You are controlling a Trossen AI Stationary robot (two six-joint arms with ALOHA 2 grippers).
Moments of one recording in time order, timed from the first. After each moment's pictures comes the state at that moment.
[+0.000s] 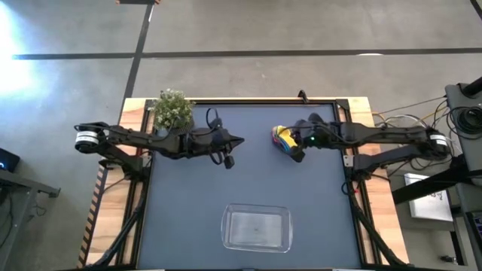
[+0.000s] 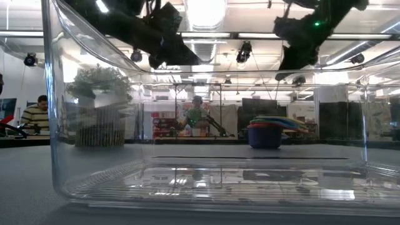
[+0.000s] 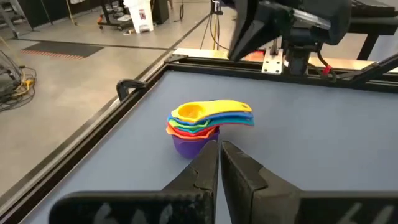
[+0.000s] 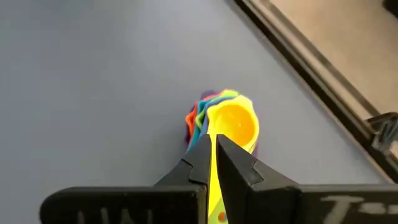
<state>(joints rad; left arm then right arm) 0.08 1.45 0.78 0.39 -0.25 -0.02 -0.16 1.09 0.85 -0.60 0.33 0.23</state>
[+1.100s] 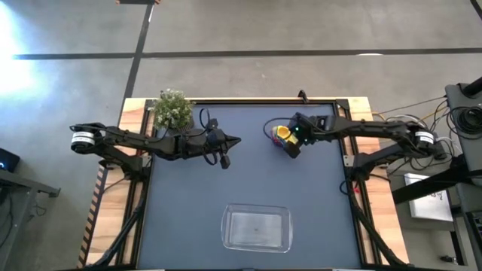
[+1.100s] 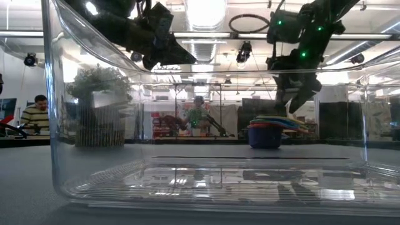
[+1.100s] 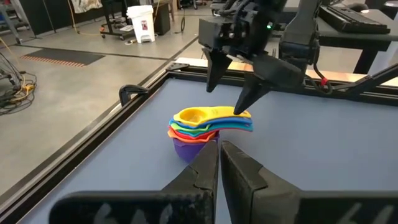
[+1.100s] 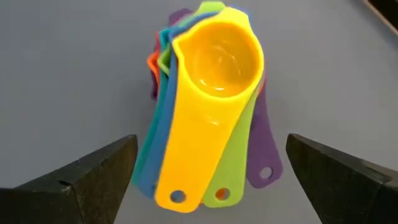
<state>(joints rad) 0.08 1.41 0.69 0.48 -0.25 -0.04 -0.36 1.29 0.85 -0.65 0.14 0.33</state>
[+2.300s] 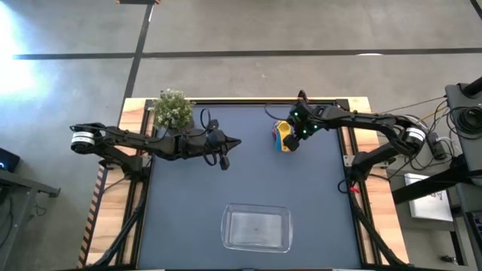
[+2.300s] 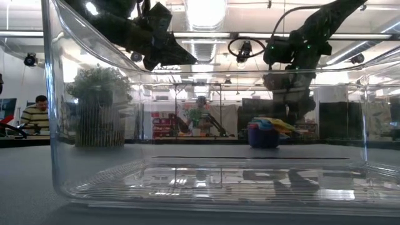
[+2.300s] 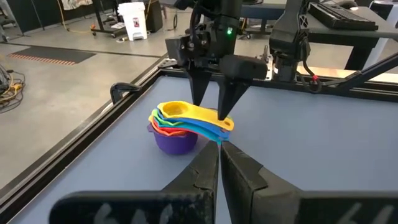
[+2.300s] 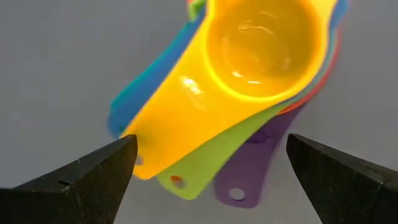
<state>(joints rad) 0.08 1.41 0.69 0.47 -0.22 -0.04 -0.57 1.40 0.84 -0.58 -0.21 0.22</state>
